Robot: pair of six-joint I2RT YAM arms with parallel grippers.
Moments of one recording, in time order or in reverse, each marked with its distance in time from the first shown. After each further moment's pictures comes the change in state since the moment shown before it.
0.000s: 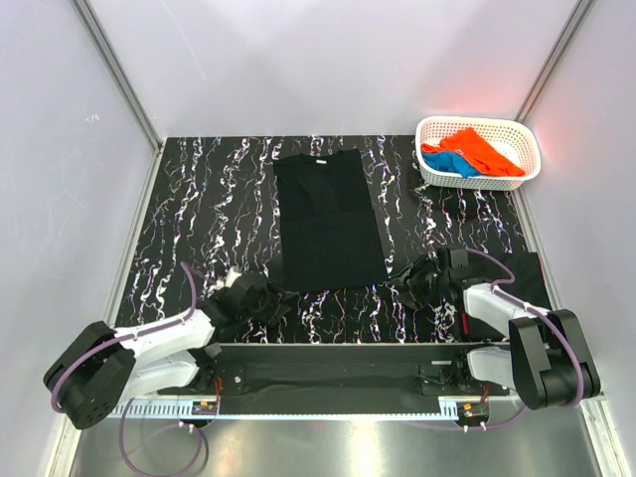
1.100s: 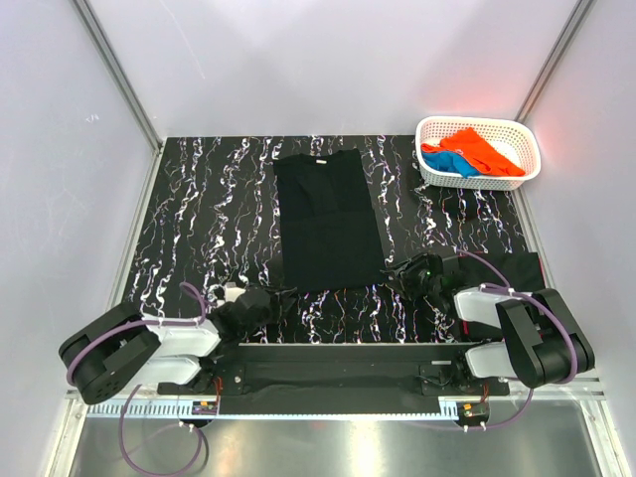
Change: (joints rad) left arm -0.124 0.152 -0.182 0.429 -0.225 -0.407; right arm 0.092 0.117 -0.108 0.446 0.171 0.259
